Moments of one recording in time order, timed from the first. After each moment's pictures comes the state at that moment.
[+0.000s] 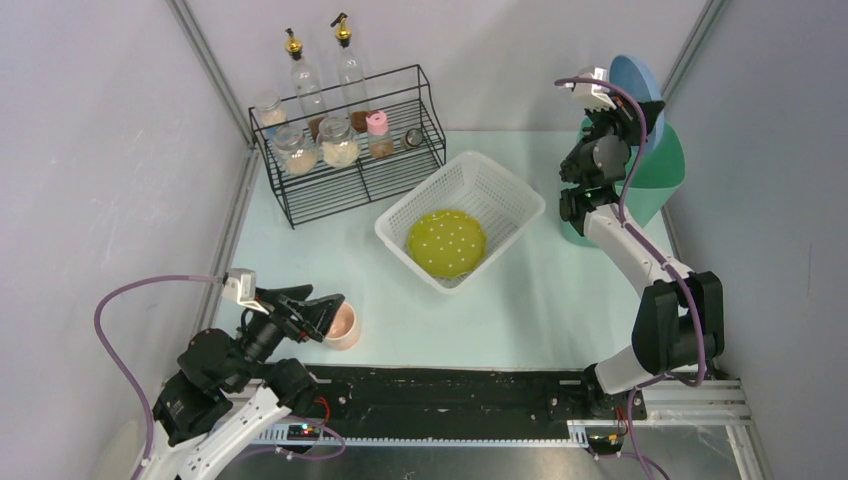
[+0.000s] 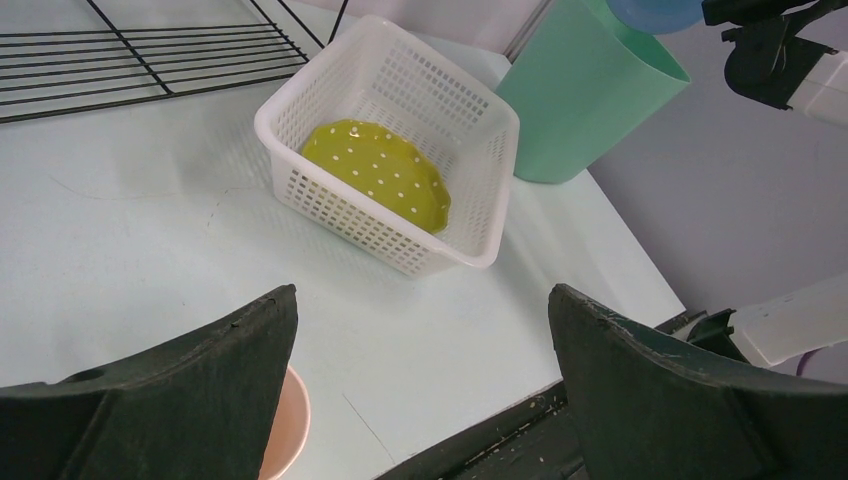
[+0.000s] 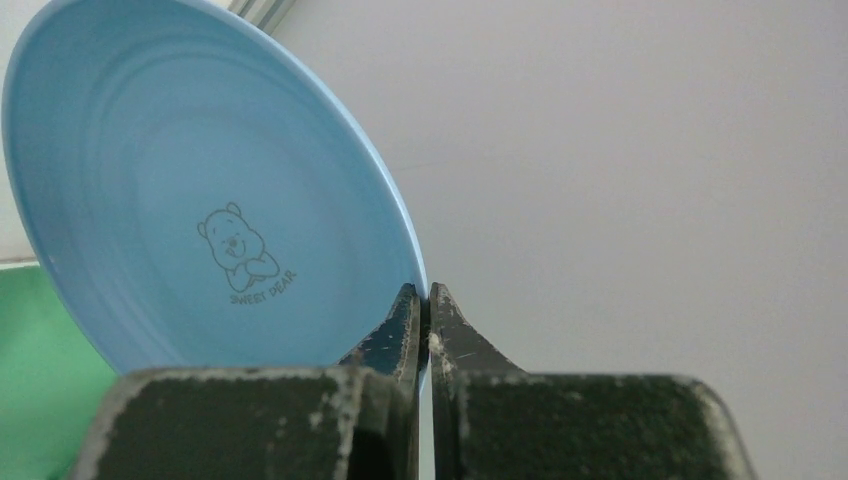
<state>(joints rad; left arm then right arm) -0.78 0.00 0.67 -0.70 -0.26 -0.53 0.25 1.51 1.18 0.94 0.93 -1.31</state>
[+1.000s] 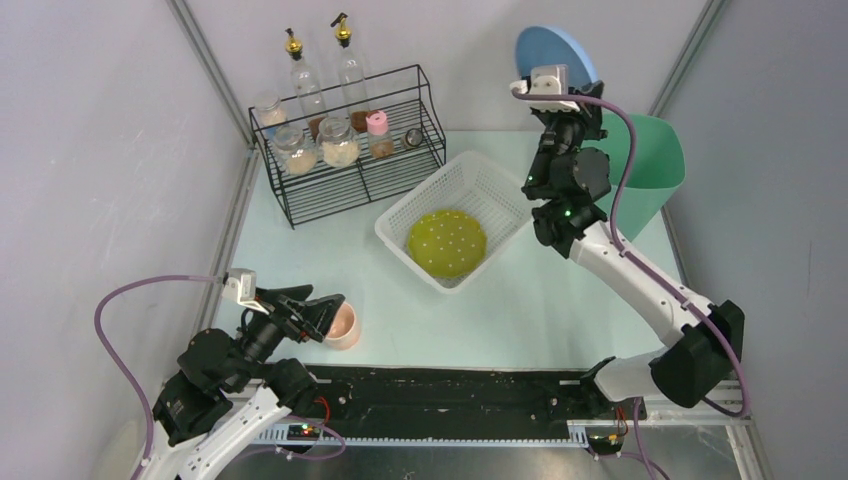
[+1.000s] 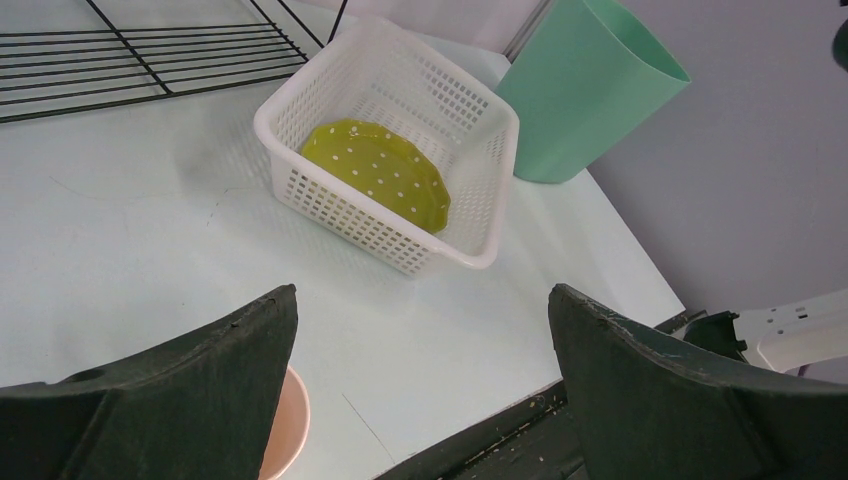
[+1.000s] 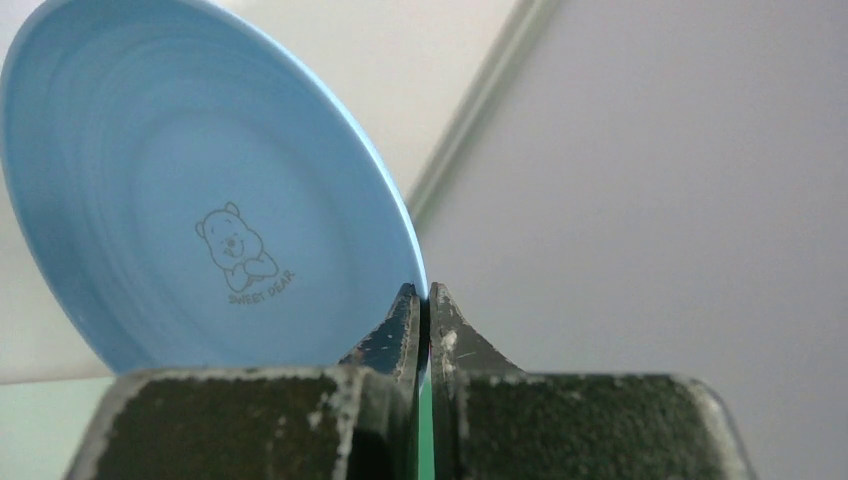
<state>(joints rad) -0.78 0.00 0.67 -0.70 -0.26 -0.53 0.59 1.38 1.30 0.83 0.91 -1.17</state>
